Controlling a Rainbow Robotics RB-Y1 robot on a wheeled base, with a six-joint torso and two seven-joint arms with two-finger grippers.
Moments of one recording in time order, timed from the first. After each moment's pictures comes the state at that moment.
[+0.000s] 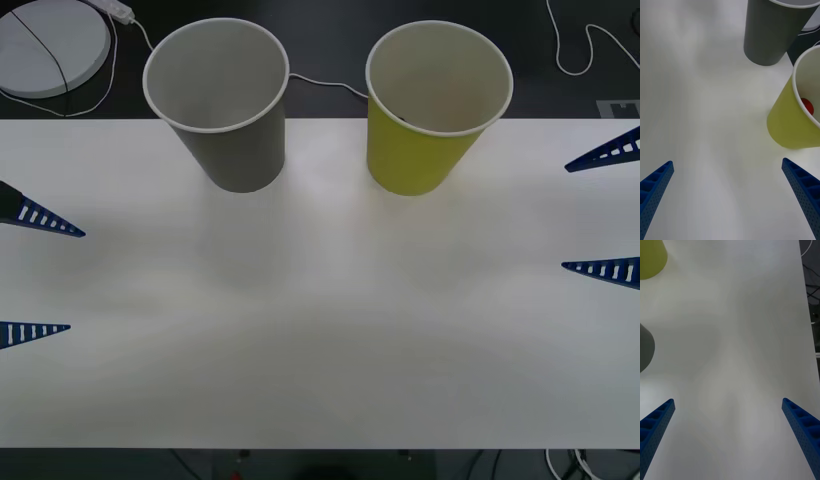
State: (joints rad) right arm 0.03 -1.13 -0.47 -2.13 1.37 -1.39 -0.50; left arm 0.09 1.11 0.38 -2.00 -1.43 -1.45 0.13
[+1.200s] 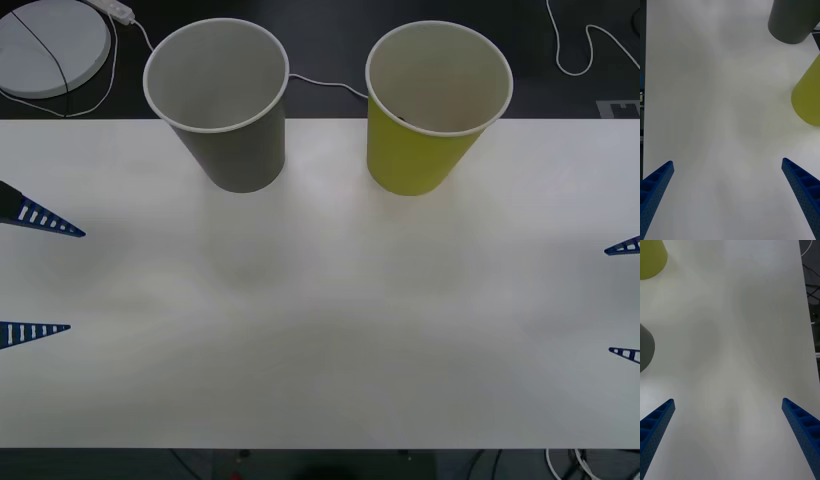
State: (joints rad) right arm 0.42 -1.07 -0.56 -2.03 1.26 -1.31 -0.02; left arm 0.09 1.11 0.38 -2.00 -1.43 -1.45 0.13
